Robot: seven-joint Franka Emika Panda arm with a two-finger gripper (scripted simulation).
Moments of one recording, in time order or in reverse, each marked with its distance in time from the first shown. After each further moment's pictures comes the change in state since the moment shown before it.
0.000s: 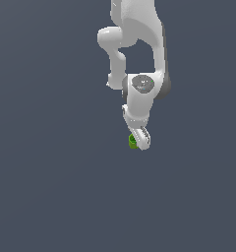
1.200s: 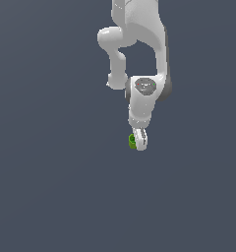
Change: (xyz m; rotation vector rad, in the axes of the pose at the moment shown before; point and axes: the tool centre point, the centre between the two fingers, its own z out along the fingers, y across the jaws) arm -0.014 0.005 0.015 0.001 0.002 0.242
